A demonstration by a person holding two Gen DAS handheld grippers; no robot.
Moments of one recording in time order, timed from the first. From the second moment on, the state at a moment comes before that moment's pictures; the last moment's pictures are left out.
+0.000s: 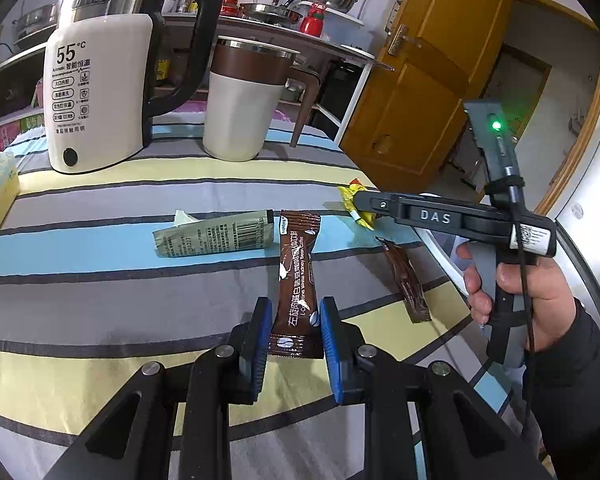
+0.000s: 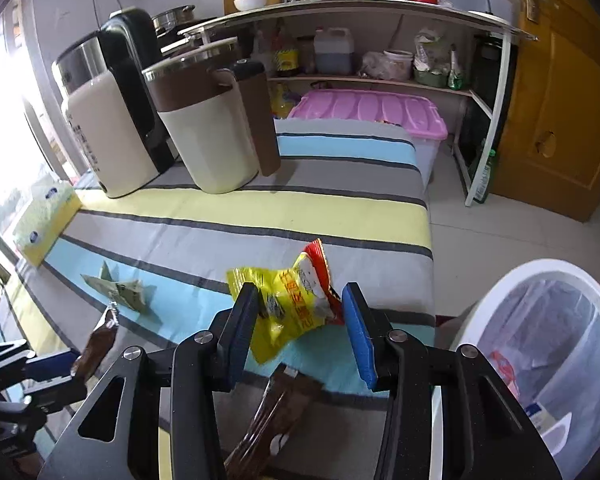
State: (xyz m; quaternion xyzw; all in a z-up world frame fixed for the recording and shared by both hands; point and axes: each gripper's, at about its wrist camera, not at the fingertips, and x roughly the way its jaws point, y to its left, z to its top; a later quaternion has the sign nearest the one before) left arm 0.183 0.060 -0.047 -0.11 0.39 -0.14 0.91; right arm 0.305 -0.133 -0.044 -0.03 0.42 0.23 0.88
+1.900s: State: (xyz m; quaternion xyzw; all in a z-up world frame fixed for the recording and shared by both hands) left arm 0.178 0.056 -0.043 -0.11 0.38 -0.12 0.91; right arm 0.312 -0.145 -0.043 0.02 0.44 0.27 0.86
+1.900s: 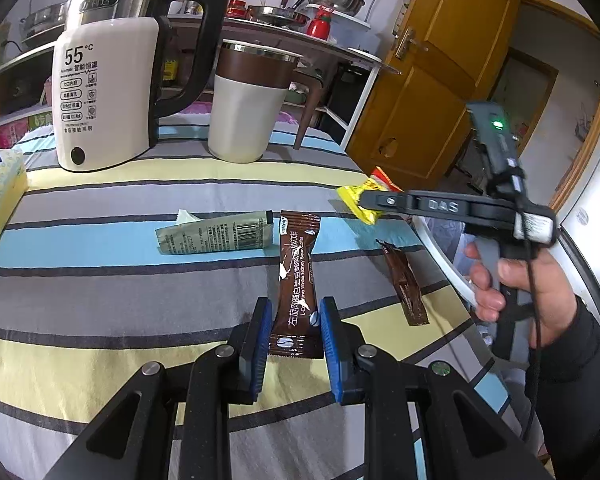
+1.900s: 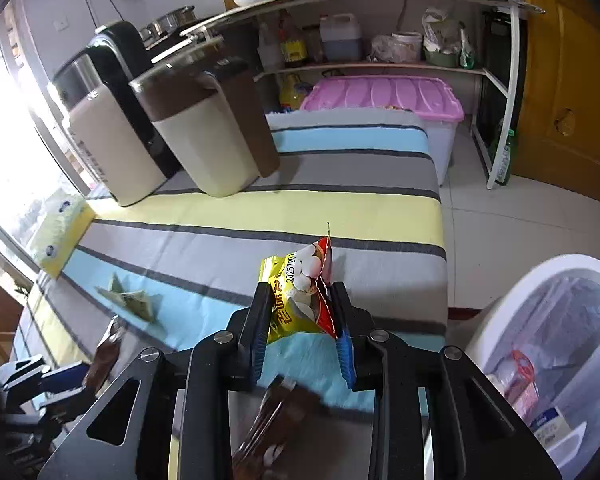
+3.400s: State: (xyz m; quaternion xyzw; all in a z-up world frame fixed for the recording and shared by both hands) left arm 0.165 -0.082 -0.010 -0.05 0.37 -0.19 0.91; right arm 0.158 -0.279 0.000 0.06 0.36 0.19 0.91
